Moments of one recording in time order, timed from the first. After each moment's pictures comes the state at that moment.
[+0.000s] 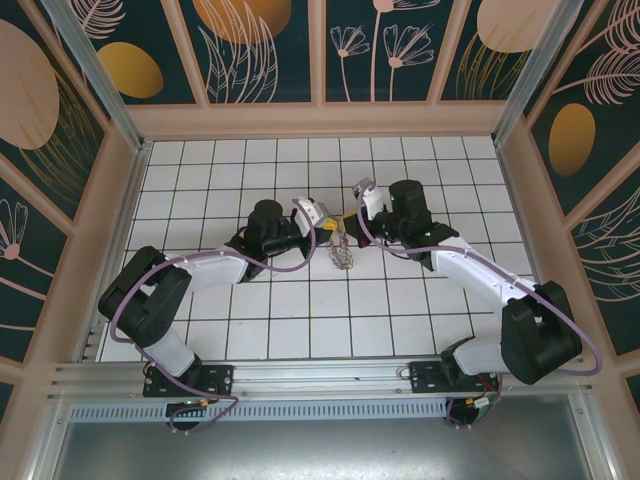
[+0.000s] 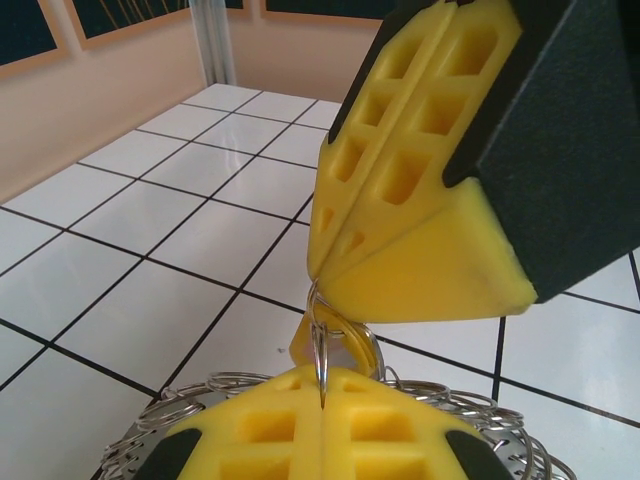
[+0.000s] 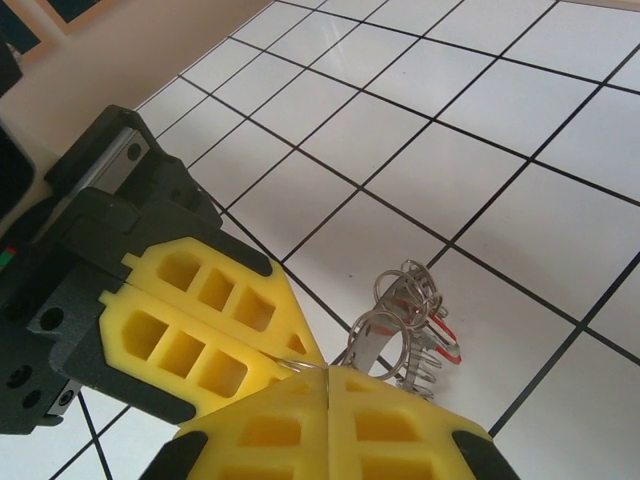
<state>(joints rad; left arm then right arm) -0.64 1.65 0.78 0.60 0.51 0.13 0.50 1.34 0.85 -0.04 -0.49 0.05</state>
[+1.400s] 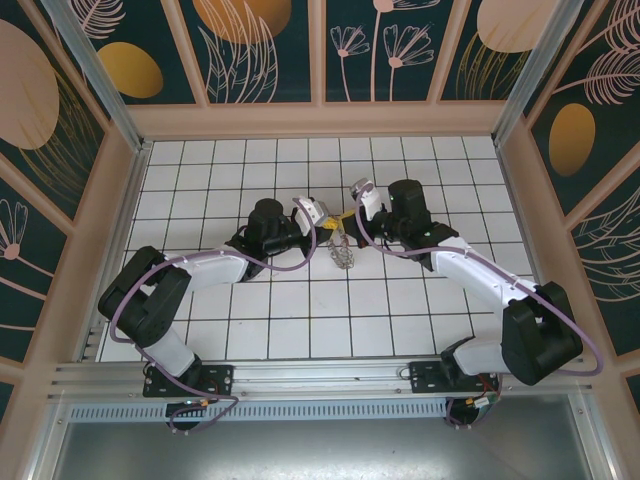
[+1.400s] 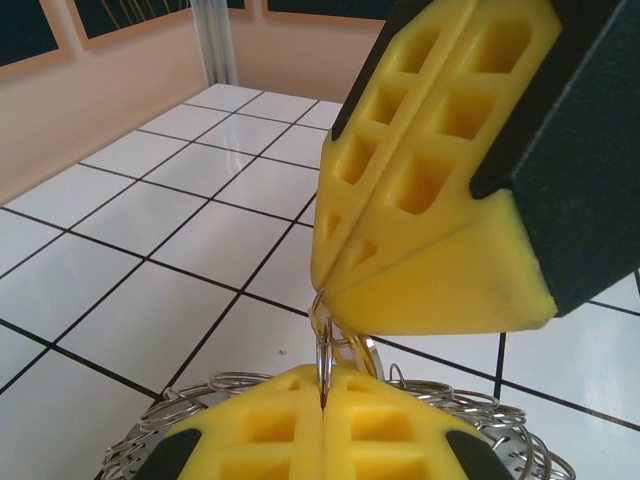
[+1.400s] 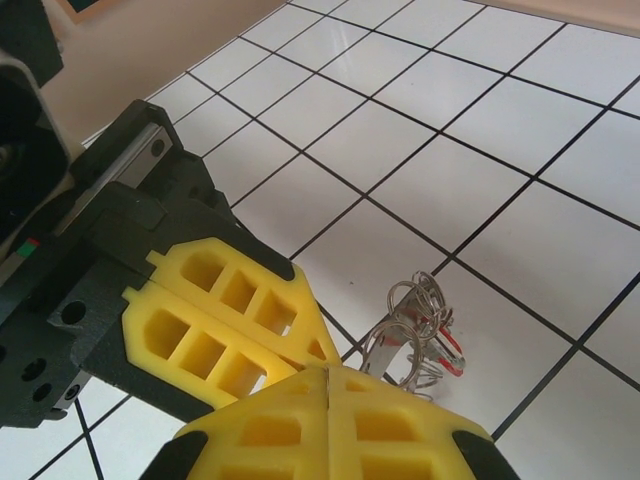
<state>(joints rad) -0.64 1.65 0.79 0.59 0.51 0.13 0.50 1.34 0.86 -0.04 -0.50 0.00</state>
